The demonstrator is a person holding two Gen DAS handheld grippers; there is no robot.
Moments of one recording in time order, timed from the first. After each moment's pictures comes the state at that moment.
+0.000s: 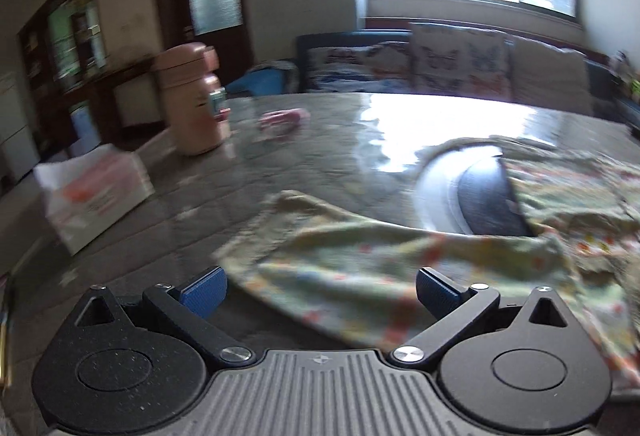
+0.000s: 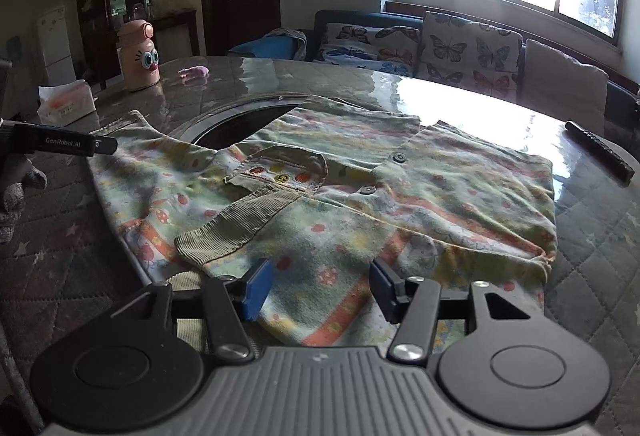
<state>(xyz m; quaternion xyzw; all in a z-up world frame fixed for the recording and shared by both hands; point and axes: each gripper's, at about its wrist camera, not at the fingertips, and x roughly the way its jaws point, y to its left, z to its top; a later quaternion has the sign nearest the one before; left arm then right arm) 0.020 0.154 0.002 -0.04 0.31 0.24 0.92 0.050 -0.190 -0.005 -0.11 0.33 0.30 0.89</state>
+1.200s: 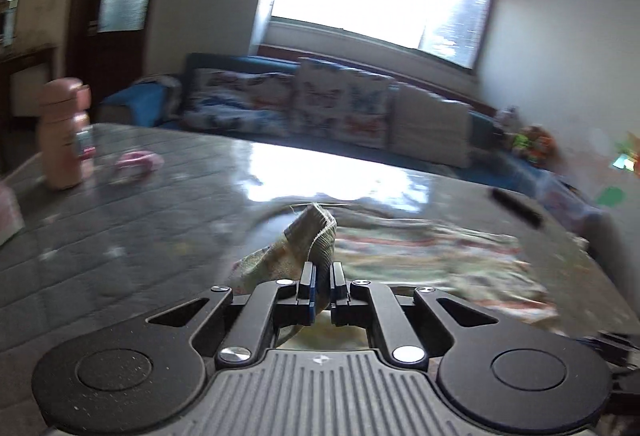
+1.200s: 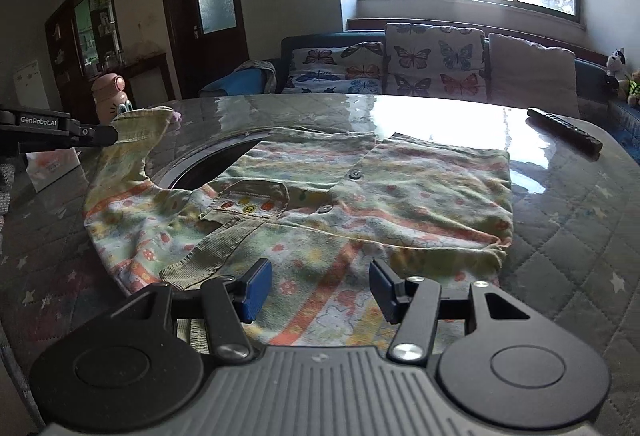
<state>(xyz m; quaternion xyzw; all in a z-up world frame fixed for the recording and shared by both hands) 0.031 0.070 0.070 -0.11 0.25 -0.01 0.96 0.049 -0.232 0.010 -0.03 0.31 0.26 0.91</state>
